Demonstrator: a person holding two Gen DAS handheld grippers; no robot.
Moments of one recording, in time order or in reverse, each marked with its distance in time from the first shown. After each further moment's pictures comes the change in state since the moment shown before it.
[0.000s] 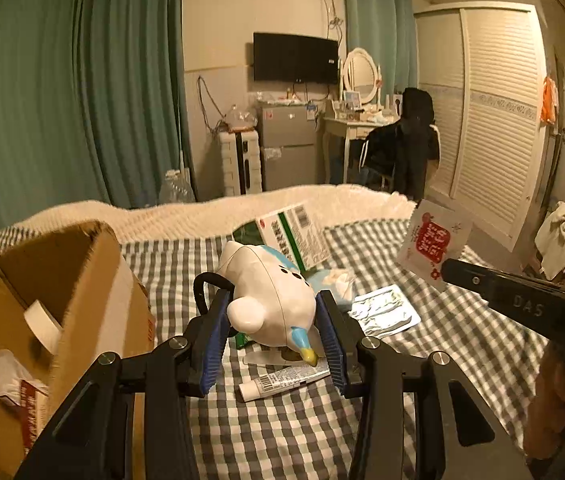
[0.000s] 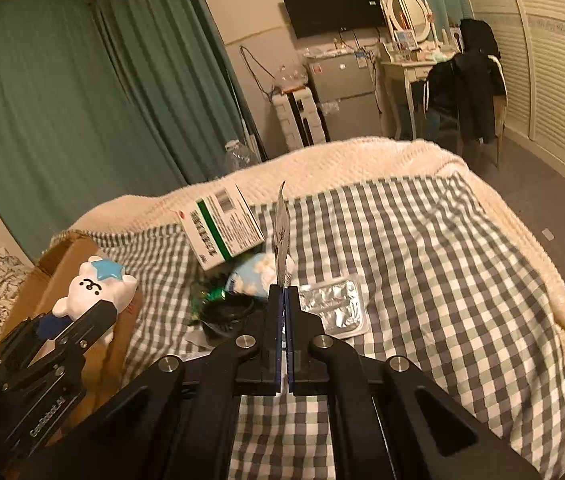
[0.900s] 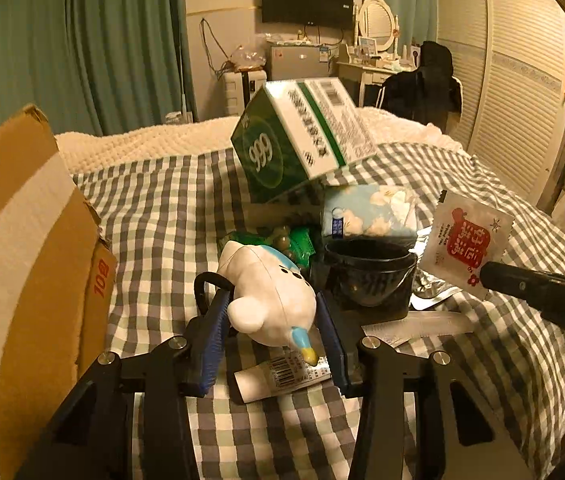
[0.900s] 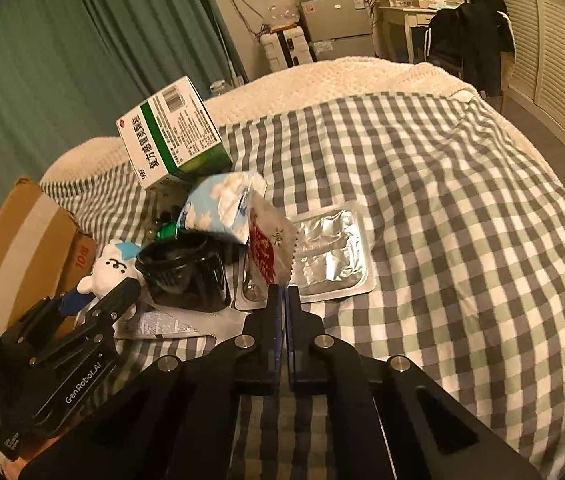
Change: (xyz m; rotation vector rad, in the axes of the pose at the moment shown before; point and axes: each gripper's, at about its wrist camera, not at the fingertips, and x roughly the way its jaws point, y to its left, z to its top) left arm 0.106 0.010 -0.050 -0.019 0.196 0.024; right arm 0.078 -0.023 -0.031 0.020 0.223 -0.041
